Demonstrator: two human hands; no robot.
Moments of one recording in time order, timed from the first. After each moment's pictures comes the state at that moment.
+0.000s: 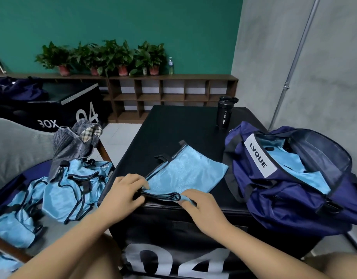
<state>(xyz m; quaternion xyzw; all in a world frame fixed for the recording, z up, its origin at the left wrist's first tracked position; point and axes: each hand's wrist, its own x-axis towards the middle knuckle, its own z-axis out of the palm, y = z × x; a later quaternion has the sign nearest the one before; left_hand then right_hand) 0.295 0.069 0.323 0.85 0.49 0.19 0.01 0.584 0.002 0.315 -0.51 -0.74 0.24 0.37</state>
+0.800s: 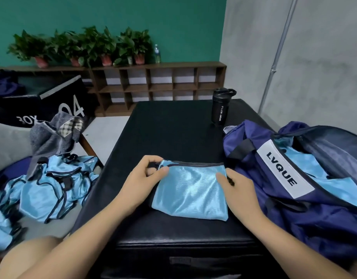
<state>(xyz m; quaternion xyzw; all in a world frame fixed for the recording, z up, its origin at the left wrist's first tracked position) 0.401 0.041 0.353 0.67 0.47 0.39 0.43 0.684 -0.024 0.315 -0.64 -0.56 0.18 0.49</state>
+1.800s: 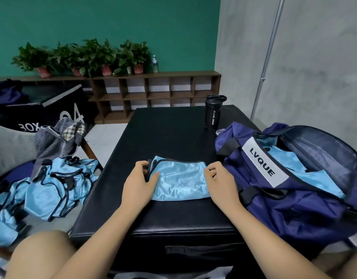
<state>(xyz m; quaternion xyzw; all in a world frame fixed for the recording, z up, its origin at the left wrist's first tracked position) 0.409 0.033 0.319 0.66 0.60 0.40 0.21 0.673 -0.012 0.303 -0.68 -0.56 0.11 0.46</state>
